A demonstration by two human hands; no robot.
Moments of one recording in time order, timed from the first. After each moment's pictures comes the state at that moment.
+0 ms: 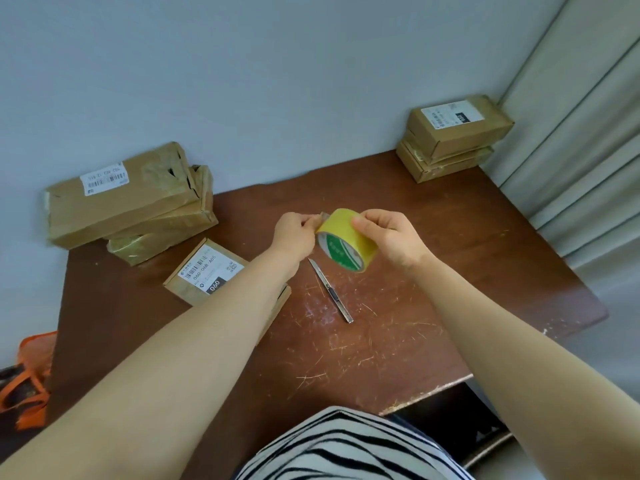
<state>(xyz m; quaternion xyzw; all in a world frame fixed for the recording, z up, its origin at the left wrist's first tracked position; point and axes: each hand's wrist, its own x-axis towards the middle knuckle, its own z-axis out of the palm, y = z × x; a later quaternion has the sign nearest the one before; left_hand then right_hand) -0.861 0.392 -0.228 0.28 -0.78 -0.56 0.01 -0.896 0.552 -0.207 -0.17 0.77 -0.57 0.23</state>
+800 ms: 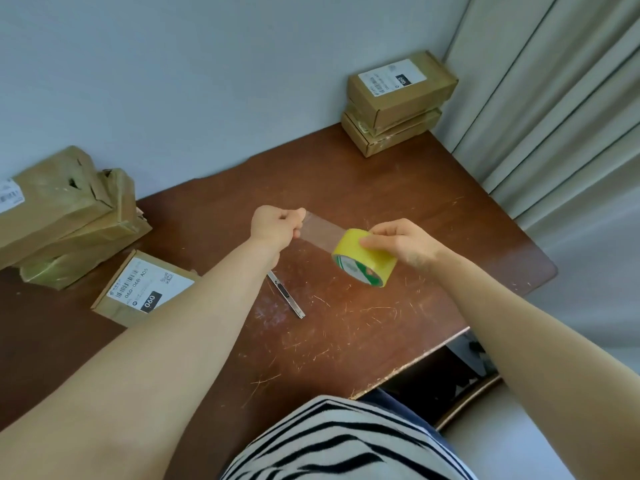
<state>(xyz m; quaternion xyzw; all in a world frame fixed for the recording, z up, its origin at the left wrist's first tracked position) -0.910 0.455 -0.249 0.34 -0.76 -0.56 -0.05 -0.931 0.667 -0.236 -0.08 0.79 -0.50 0.34</state>
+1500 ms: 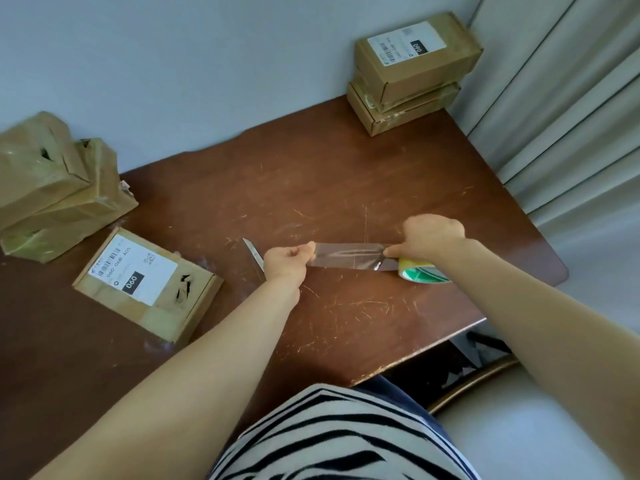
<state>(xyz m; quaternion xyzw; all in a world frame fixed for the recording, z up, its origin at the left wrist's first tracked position) -0.874 0.512 -0.300 0.50 -0.63 -0.60 -0.06 -0.977 0.694 -0.275 -0.13 0.95 0.09 0.28</state>
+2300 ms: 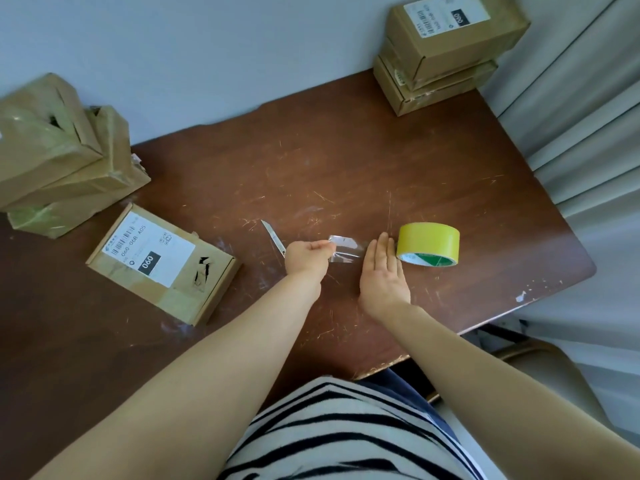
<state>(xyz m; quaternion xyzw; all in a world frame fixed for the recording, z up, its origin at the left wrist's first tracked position) -0.865 0.503 -0.316 0.51 -0.61 -0.60 -0.10 -0.864 0.625 -0.351 -0.13 0.95 -0.04 0.27</state>
